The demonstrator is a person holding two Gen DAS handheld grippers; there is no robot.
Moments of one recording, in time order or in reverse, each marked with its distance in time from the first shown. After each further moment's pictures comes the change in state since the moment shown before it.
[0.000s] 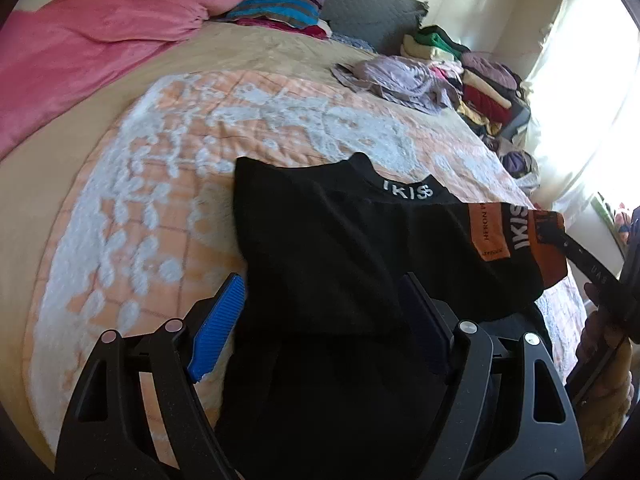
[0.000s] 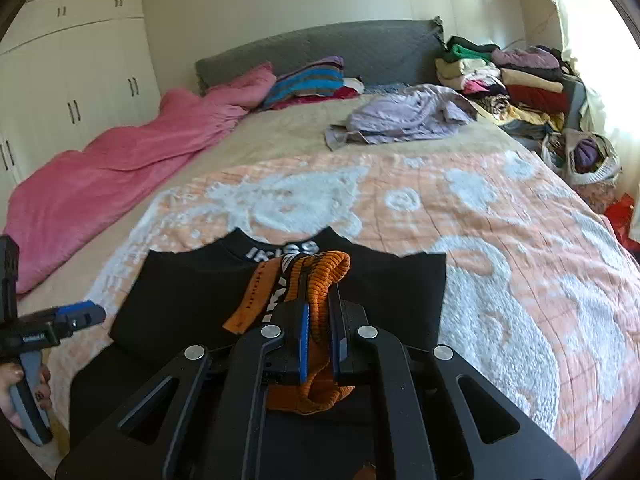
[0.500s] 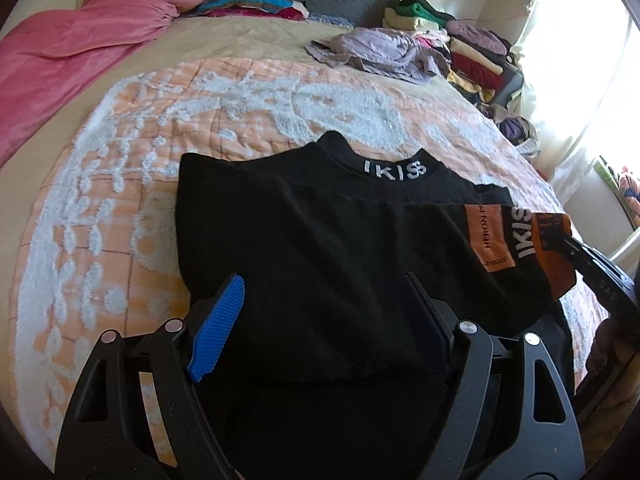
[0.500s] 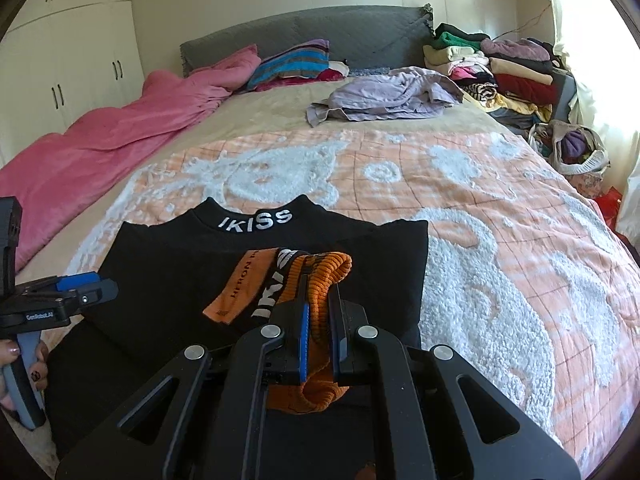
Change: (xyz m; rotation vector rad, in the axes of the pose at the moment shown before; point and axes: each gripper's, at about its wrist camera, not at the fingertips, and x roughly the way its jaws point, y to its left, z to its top) left arm 0.049 -0.026 0.009 0.096 0.068 0.006; right arm 0.014 -0.007 -0.020 -0.014 0.054 -0.063
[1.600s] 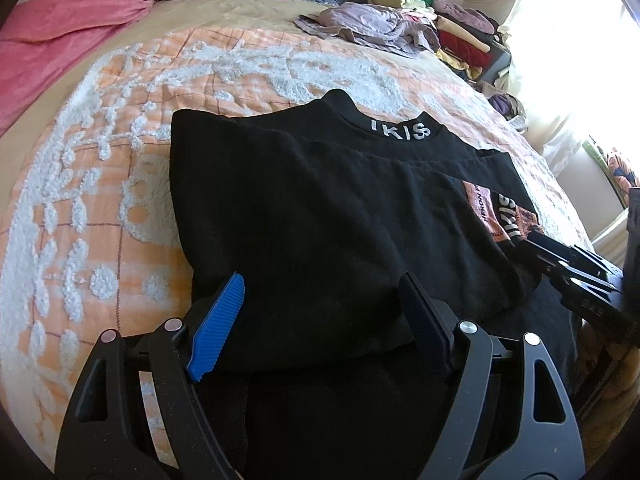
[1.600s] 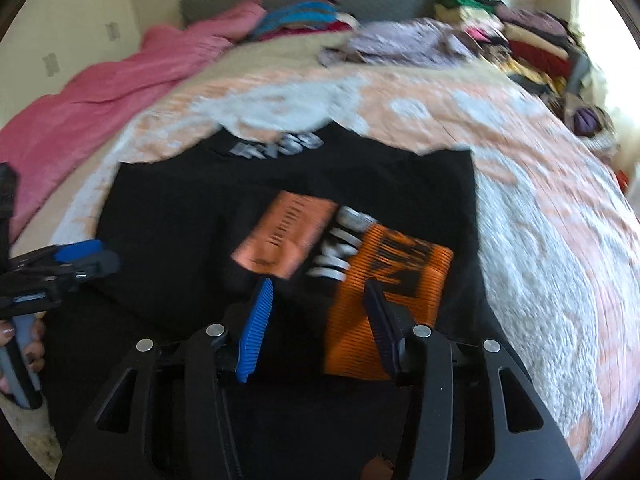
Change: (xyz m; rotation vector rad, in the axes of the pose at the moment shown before) left arm 0.015 0.020 -0.020 0.035 0.073 -0.061; right arm 0.037 0.030 -0.031 0.003 0.197 -0.016
